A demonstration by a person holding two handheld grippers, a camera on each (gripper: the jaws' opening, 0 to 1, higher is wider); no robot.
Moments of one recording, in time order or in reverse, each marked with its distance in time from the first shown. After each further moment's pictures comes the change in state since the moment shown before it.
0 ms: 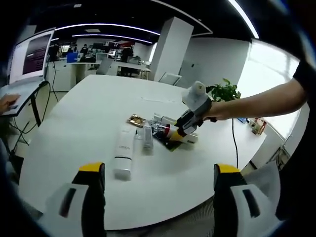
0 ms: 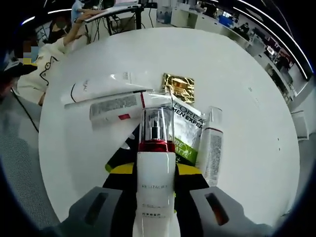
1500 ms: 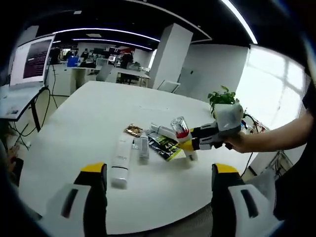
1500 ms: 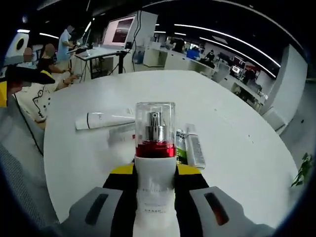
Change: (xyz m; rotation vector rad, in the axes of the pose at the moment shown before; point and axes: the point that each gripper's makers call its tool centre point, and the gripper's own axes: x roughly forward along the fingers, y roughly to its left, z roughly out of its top) left arm -0.004 -0.012 0.024 -0.002 -0.061 -0.014; right arm -0.068 0.029 -0.003 0.127 -0.363 -0.271
